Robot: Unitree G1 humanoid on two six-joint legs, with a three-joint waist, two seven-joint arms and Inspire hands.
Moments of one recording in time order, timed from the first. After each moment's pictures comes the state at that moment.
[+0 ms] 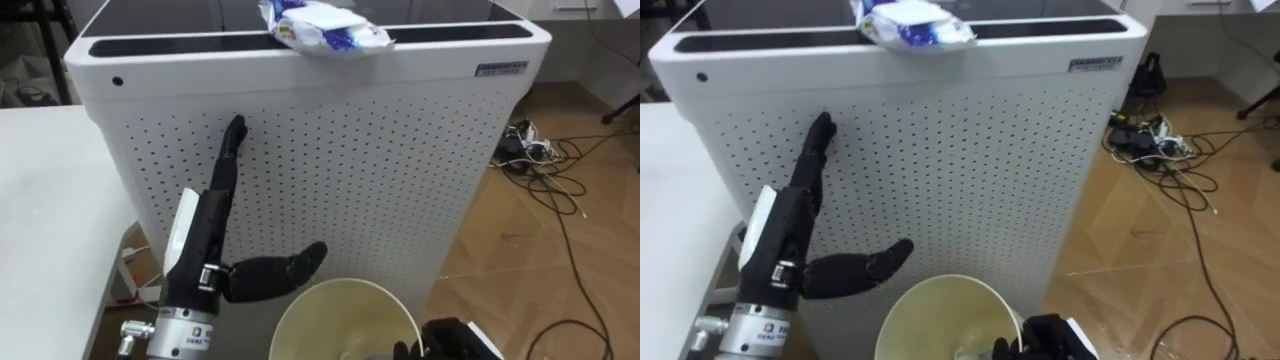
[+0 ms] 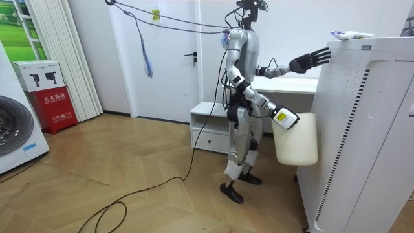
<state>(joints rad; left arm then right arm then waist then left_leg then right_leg) 0.03 0.30 -0.25 -0.05 0.17 -0.46 0.30 0.00 -0.30 0.25 0.61 0.23 -0.17 0.09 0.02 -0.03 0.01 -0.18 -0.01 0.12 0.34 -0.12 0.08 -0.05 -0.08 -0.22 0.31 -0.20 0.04</state>
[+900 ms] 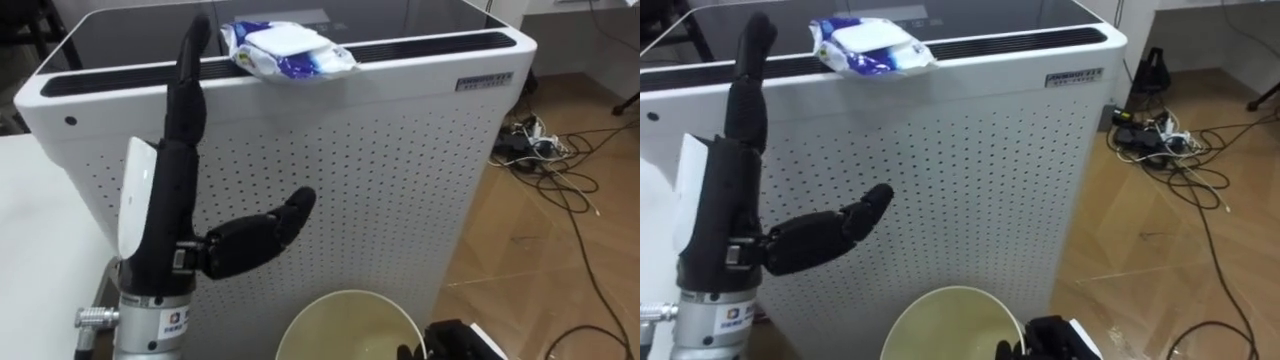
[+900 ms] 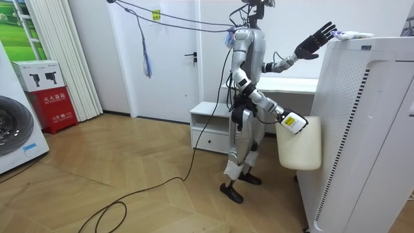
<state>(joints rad) 0.03 0.31 -0.17 -0.22 0.41 -0.49 0.46 0.01 -0.32 0.25 0.61 0.23 -0.17 0.11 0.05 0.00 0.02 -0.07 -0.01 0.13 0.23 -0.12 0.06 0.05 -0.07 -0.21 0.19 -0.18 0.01</state>
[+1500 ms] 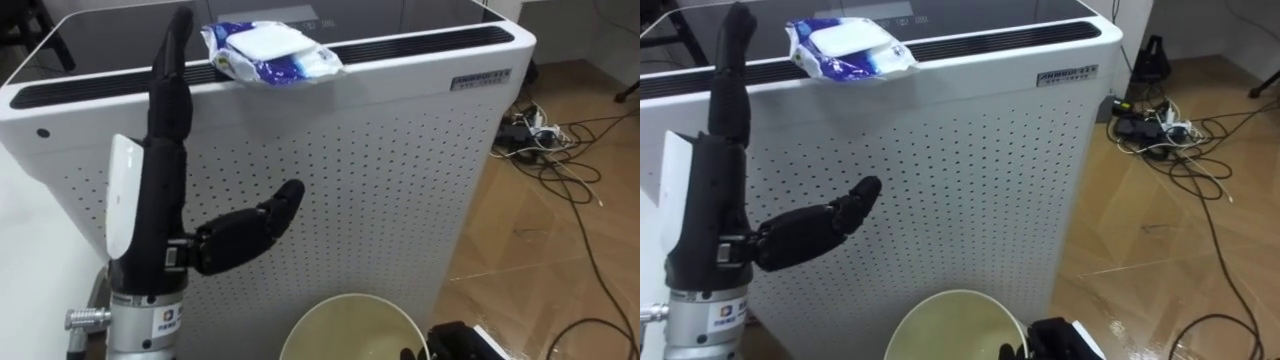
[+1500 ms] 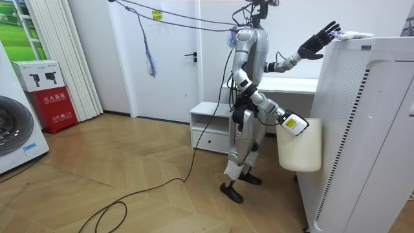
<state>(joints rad) 0.02 0.31 -0.15 -0.22 0.45 -0.49 0.50 0.03 -0.34 0.25 0.58 0.23 -0.16 0.11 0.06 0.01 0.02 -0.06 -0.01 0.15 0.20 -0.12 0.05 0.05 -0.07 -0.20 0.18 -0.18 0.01</state>
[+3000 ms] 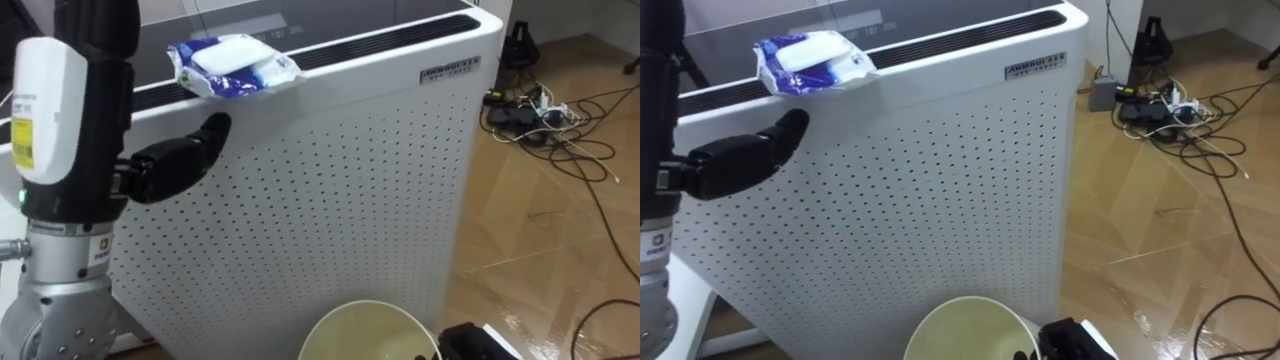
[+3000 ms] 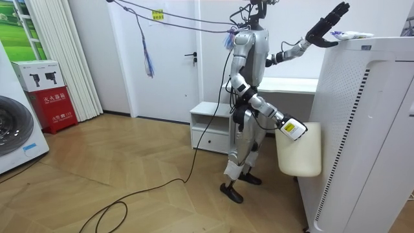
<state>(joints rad) -0.13 0.48 0.03 -0.29 0.60 -0.29 0.43 0.03 -0.40 0.21 0.54 0.11 -0.10 0.15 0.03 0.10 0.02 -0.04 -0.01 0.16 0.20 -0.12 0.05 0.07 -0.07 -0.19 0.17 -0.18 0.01</state>
